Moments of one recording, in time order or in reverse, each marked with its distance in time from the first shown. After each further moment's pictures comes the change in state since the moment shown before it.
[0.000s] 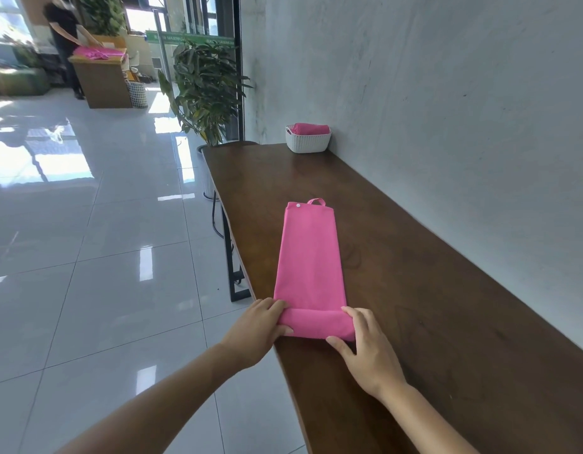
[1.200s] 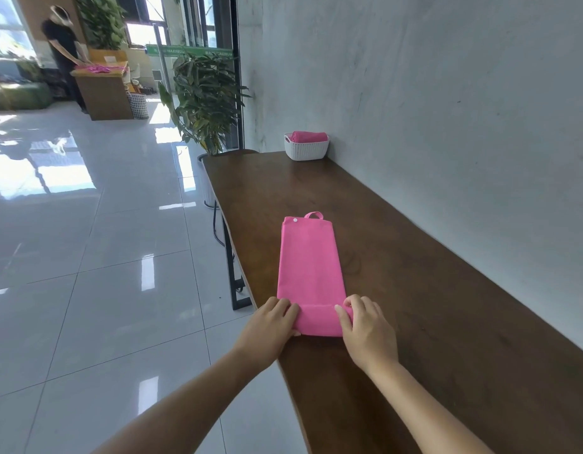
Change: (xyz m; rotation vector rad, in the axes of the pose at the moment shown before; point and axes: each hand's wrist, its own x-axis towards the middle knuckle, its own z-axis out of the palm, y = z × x) left_hand 0.019 0.001 0.018 0.331 0.305 0.253; right_hand 0.040 -0.010 -0.003 -0.192 0.192 0.063
